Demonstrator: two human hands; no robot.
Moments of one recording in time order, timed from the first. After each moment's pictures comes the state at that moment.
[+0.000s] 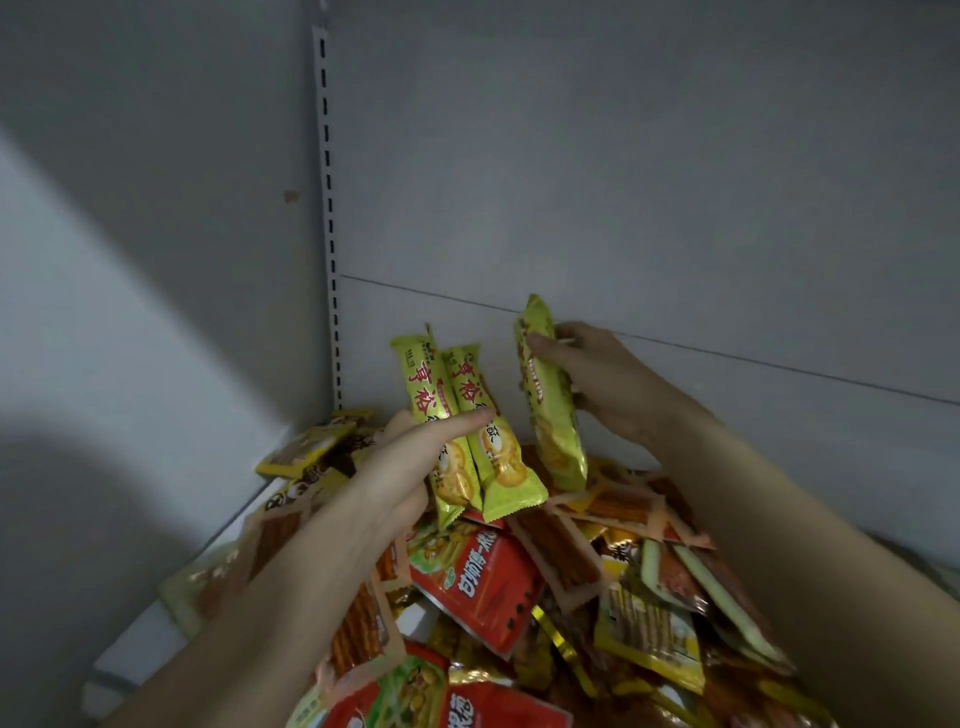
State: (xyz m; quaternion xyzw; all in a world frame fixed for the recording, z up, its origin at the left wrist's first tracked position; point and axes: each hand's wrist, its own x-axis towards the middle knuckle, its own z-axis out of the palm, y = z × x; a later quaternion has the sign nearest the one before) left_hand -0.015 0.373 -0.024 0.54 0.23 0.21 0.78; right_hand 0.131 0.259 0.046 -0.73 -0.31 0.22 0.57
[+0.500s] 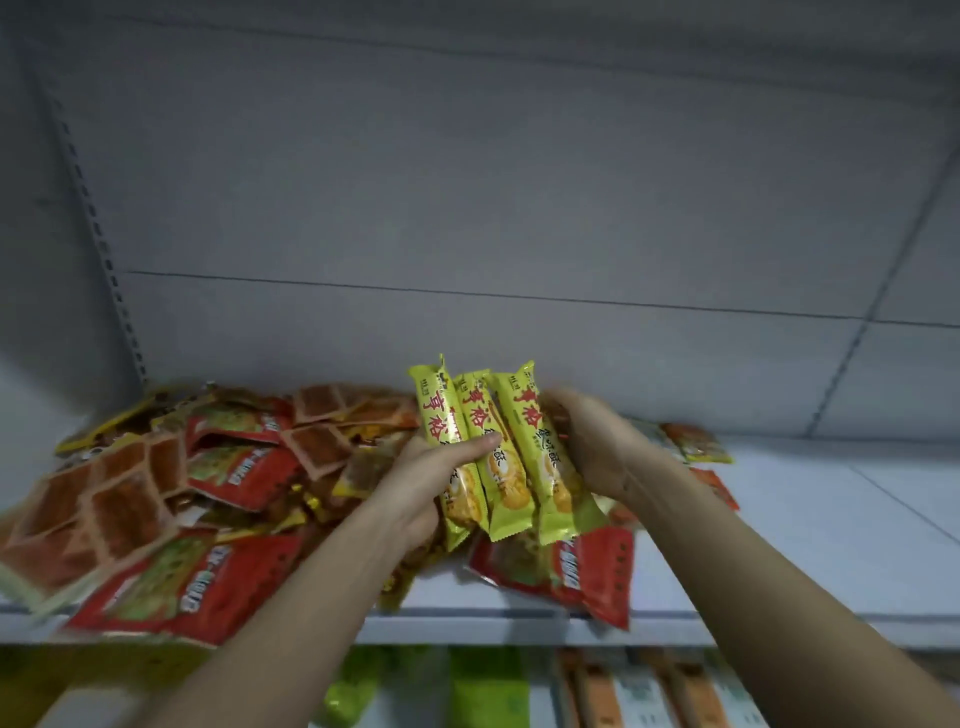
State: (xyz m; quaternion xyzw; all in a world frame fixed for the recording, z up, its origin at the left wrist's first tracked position) left_hand -0.012 0.070 -0.037 0.58 0.15 0.09 0.80; right_hand 0.076 -0.077 0.005 -0.69 -0.10 0.25 0.67
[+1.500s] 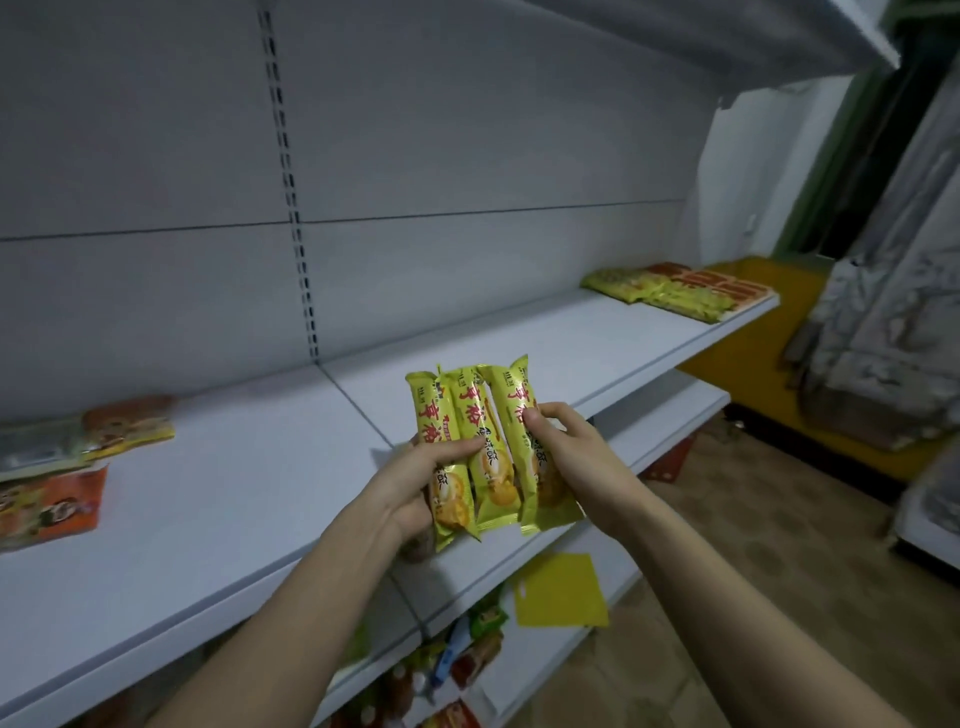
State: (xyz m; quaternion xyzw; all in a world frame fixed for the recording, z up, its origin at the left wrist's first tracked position) left_hand 0.183 -0.538 -0.097 0.51 0.01 -0.29 0.81; right_hand 0.124 -0.708 -0.068 -0.75 0.11 -0.03 0.65
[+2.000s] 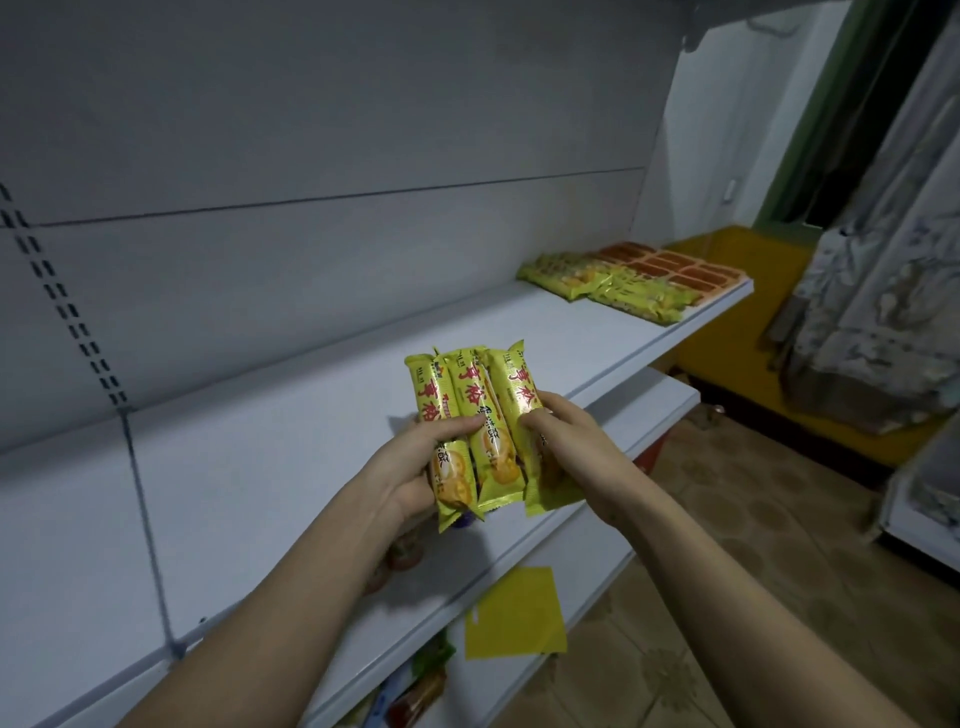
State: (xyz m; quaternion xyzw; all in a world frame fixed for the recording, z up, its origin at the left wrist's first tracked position) left_hand 0.305 -0.761 -0.089 0.50 0.02 -0.33 0.80; right_hand 0.243 -0.923 -0.070 -0.77 0.13 -0.01 0.63
